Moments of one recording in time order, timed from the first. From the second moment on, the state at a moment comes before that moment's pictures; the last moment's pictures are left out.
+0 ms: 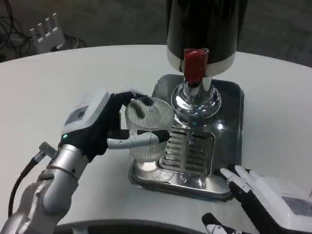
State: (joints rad) left arm -0.60 0.41 -0.11 0.46 0.53 -0.34 0.06; right arm 0.27 -0.05 0.19 -0.95 -1.24 0.23 0.73
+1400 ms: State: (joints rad) left arm -0.79 0.34 -0.27 0.61 0.58 -0.32 0.07; right arm 0.32 -0.07 0.13 -0.99 -1.15 0.21 0.73
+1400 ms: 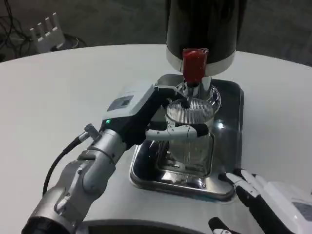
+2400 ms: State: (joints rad) left arm -0.70 0.39 -0.20 0.45 0.50 -0.32 0.05; right arm 0.28 -0.06 0.13 -0.95 -1.15 0.22 0.73
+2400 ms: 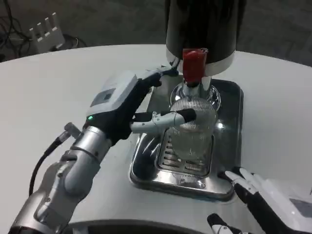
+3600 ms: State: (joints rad) left arm -0.87 0.40 -0.05 0.28 -0.10 -0.18 -0.57; right arm 0.29 -0.05 0.15 -0.94 -1.16 0.23 0.72
